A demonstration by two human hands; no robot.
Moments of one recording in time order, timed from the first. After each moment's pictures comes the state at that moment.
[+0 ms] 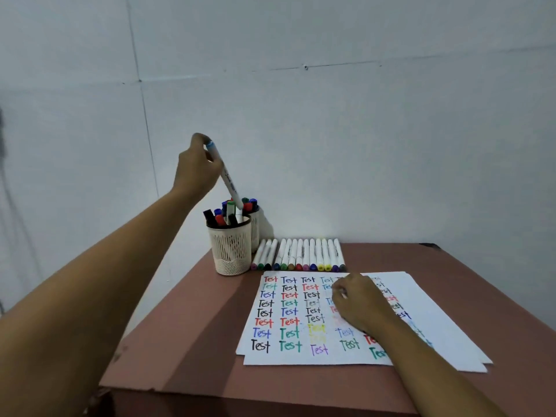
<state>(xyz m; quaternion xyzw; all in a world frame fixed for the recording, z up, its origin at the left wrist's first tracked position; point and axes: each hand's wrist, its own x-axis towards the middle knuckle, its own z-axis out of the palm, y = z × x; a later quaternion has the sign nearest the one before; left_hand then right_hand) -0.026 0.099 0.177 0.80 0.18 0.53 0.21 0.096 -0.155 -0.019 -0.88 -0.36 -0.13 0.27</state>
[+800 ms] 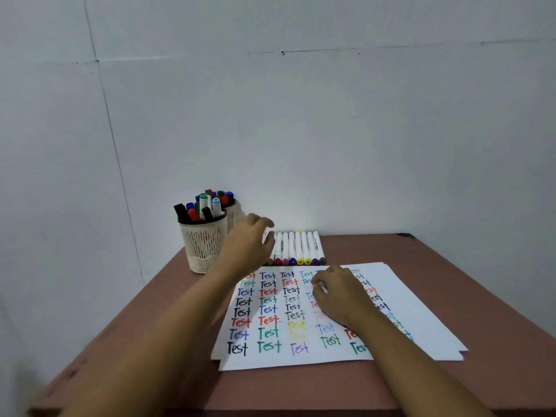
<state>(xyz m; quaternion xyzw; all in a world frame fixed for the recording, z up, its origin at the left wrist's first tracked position) 0.025 0.028 0.050 0.92 0.06 0.37 0.08 0.091 -0.155 -0.012 -0.89 -0.36 -0.12 0.25</state>
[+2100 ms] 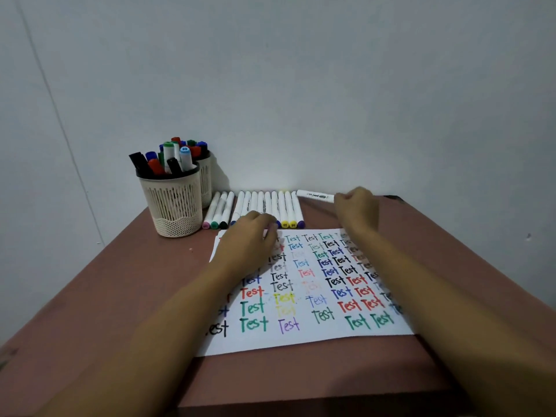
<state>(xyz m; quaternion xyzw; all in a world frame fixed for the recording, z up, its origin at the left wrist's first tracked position) 0.042 0.007 -0.002 0.94 0.06 0.29 0.18 0.162 -0.144 0.030 -0.86 -0.09 -0.16 0.48</state>
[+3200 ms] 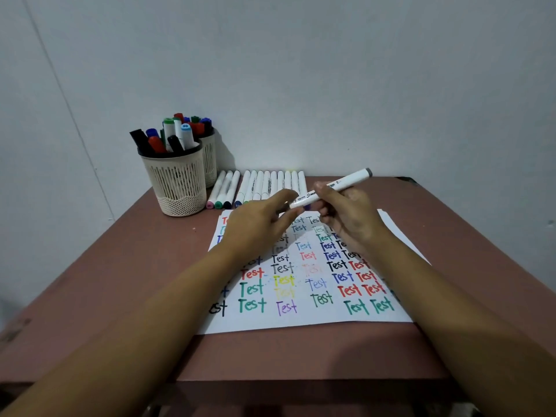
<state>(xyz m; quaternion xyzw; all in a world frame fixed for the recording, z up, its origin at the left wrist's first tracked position) 0.029 -0.015 0.006 0.92 0.01 0.35 0.18 0.111 -0.153 0.023 -0.58 -0.23 0.17 0.76</state>
